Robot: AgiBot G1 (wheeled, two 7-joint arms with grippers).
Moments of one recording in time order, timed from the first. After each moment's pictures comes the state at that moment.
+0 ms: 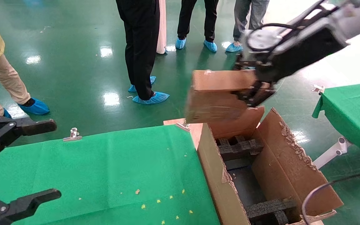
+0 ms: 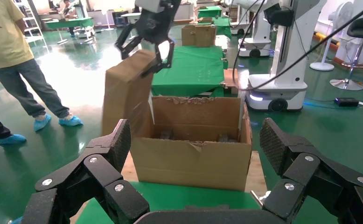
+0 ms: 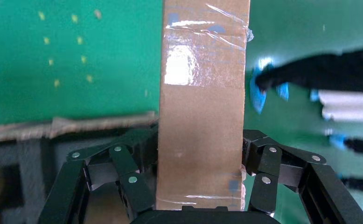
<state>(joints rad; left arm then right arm) -1.09 0.59 0.34 -1.26 0.69 1.47 -0.15 2.33 -0.90 -1.49 0.45 -1.23 -1.60 -0.18</state>
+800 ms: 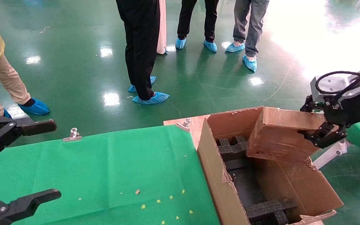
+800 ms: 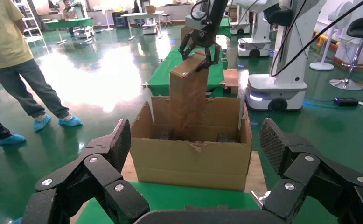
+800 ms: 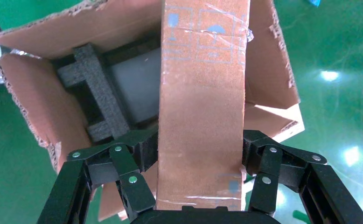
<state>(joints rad) -1.09 0.59 0.34 -1.26 0.68 1.47 -0.15 2.43 -0.63 -1.86 0.50 -1.17 -1.59 -0.12</state>
